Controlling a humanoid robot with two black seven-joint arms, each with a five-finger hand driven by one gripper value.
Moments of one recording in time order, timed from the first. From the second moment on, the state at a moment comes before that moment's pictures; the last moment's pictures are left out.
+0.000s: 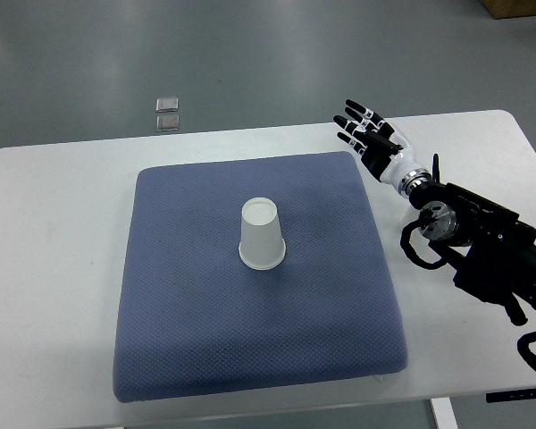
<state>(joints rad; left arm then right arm) 0.03 0.00 -0.16 -0.16 0.08 0.02 0.03 0.84 -0.09 0.49 0.48 0.13 0.20 0.35</state>
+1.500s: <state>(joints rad) 0.03 0.00 -0.15 -0.20 0.09 0.02 0.03 2.21 -0.23 -1.26 1.30 -0.25 0.53 0.23</state>
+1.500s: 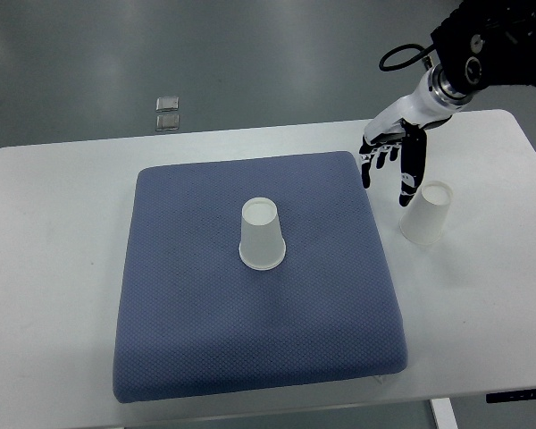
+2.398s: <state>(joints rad) 0.03 0.00 -0.15 -0.21 0.08 0.02 0.03 2.16 -0.30 -1.42 1.25 0.00 0.35 0.07</state>
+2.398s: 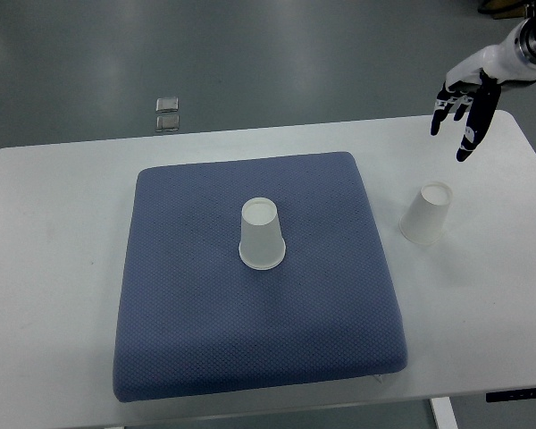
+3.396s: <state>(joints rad) 0.03 0.00 -0.15 -0.20 0.08 0.02 0.03 1.73 -0.14 -1.41 1.09 0.18 0.05 0.07</state>
